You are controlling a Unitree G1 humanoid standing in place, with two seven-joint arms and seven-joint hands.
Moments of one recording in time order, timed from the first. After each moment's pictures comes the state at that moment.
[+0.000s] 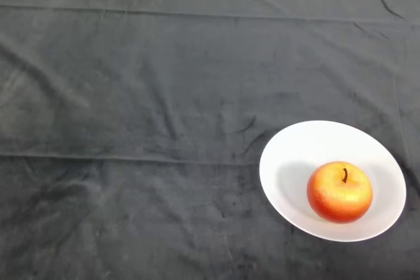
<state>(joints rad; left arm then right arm) -0.27 0.70 0.41 0.80 -0.23 -0.67 0.26 -0.53 -0.44 -0.87 1.18 0.86 0.30 0.58</state>
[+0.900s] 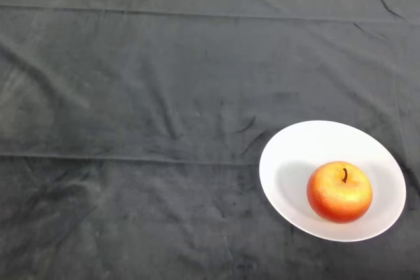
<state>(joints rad) -0.27 0.68 0.45 0.79 -0.21 -0.66 0.24 -0.53 -0.44 -0.87 1.18 0.86 0.30 0.58</state>
